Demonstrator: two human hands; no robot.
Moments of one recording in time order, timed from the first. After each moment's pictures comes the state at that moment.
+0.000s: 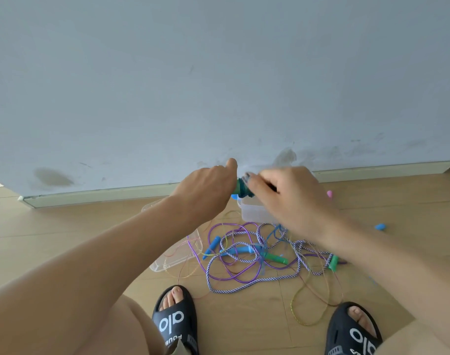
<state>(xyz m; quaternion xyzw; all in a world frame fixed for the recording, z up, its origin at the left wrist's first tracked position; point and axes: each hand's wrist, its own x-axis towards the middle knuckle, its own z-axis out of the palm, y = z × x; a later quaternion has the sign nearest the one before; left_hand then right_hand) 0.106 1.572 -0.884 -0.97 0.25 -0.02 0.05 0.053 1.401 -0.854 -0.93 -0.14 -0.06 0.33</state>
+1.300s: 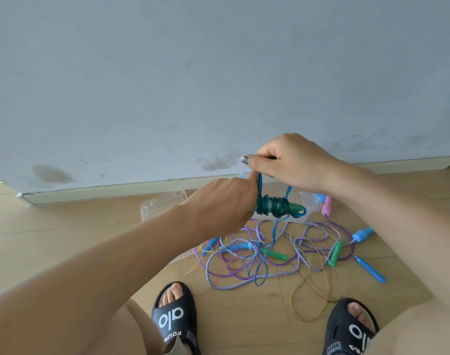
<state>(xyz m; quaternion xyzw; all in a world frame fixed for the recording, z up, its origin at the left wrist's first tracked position) 0.082 1.551 -0.880 -0.93 0.36 0.01 0.01 0.110 1.379 -0.841 -0.94 -0.19 0.05 0.26</state>
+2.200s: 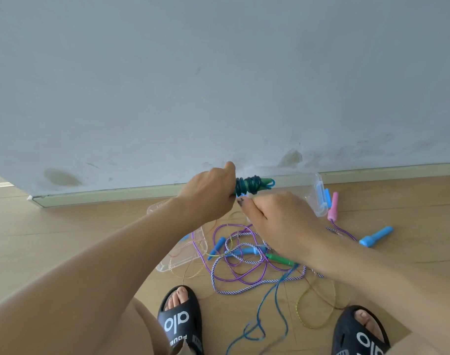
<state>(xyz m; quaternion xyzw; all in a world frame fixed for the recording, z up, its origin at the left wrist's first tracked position) 0.110 1.576 -0.888 -0.98 0.18 0.04 -0.05 0.041 1.422 -0.877 -0.95 -0.15 0.02 0.27</state>
